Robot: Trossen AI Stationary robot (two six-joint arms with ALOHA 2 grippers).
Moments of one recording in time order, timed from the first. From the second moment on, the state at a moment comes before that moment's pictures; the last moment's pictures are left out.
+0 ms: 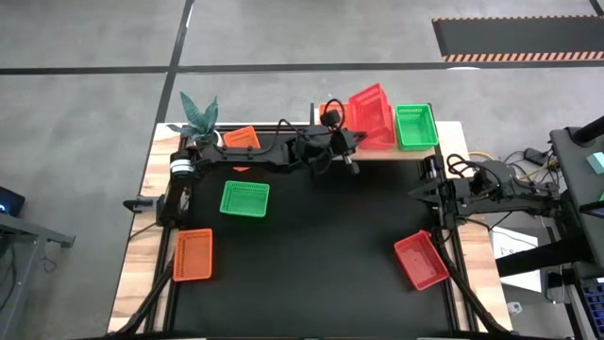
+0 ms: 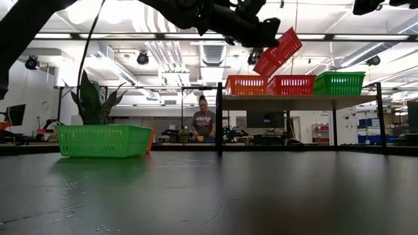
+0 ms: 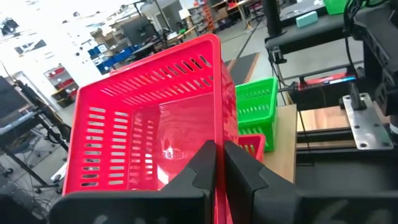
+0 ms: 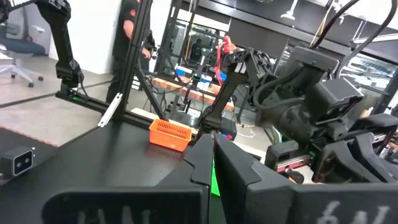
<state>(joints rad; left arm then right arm) 0.19 2.02 1.69 0.29 -0.28 0.40 0.03 0.19 0.48 -0.23 -0.16 -0.31</state>
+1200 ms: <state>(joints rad) 0.20 2.09 1.68 0.40 -0.26 0.34 0.03 0.19 0.48 -0.23 -0.16 -0.31</state>
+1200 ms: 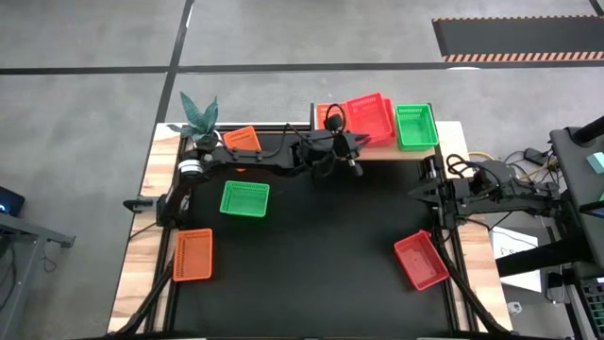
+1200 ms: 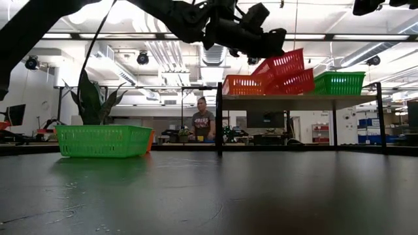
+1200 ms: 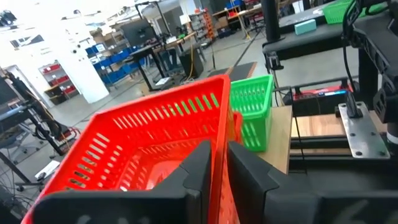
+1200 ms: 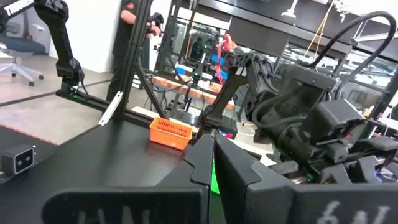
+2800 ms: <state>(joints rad) -0.15 1.54 1.10 0.40 -0.46 0.40 0.03 0.46 0.48 -0.03 0.22 -0.30</state>
